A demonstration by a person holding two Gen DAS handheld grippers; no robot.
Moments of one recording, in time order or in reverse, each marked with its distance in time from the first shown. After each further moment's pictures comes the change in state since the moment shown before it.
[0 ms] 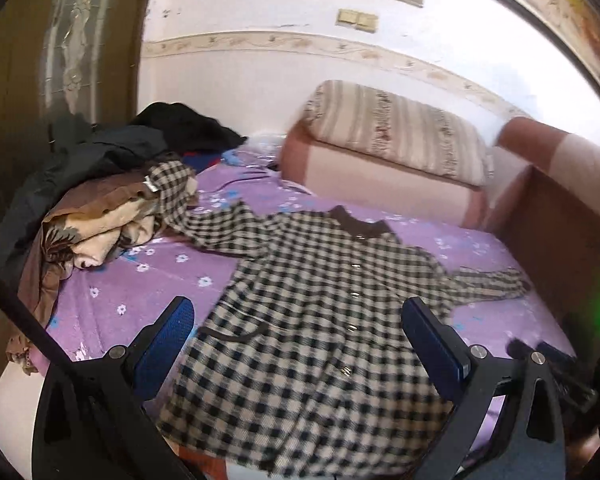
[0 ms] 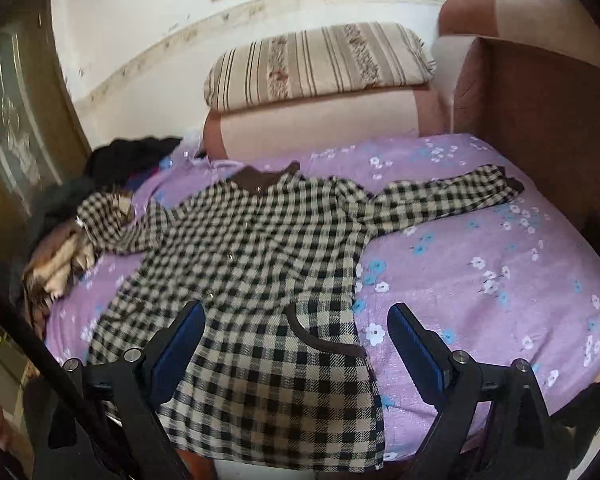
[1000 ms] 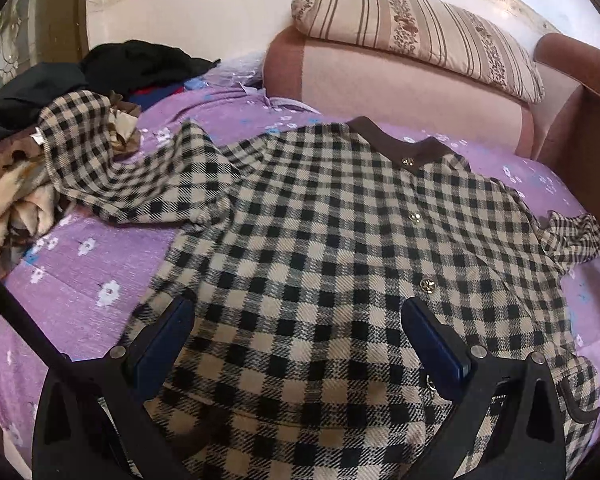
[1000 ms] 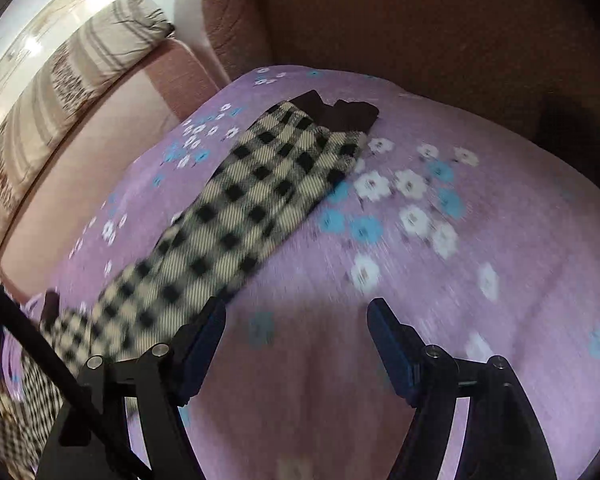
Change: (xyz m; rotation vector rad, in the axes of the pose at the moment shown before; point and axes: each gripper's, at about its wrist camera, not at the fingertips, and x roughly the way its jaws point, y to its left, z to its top) left arm 0.267 -0.015 -0.024 0.128 0.188 0.032; right arm 0.196 -0.320 0.084 0.628 0.100 -0.365
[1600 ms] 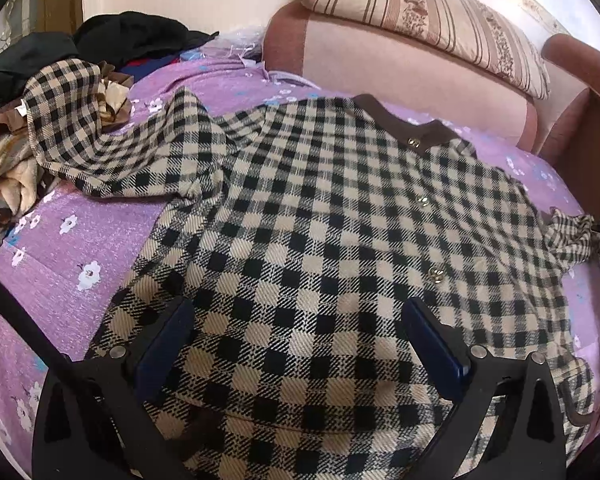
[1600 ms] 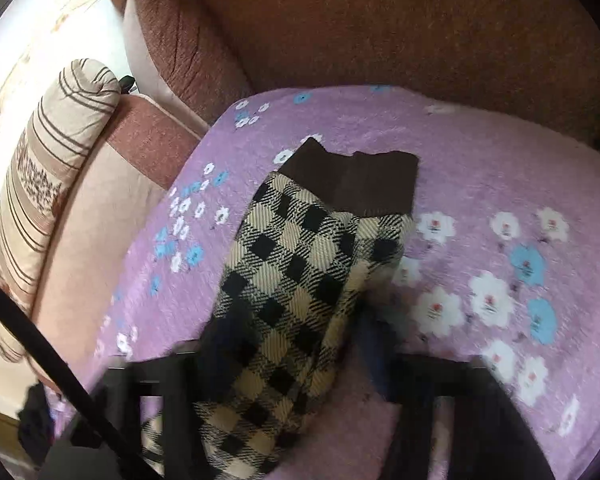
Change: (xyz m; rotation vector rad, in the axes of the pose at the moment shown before) left arm 0.022 0.004 0.001 -0.036 0.064 -0.022; right arm 0.062 -0.008 0.083 0.242 -0.002 0.128
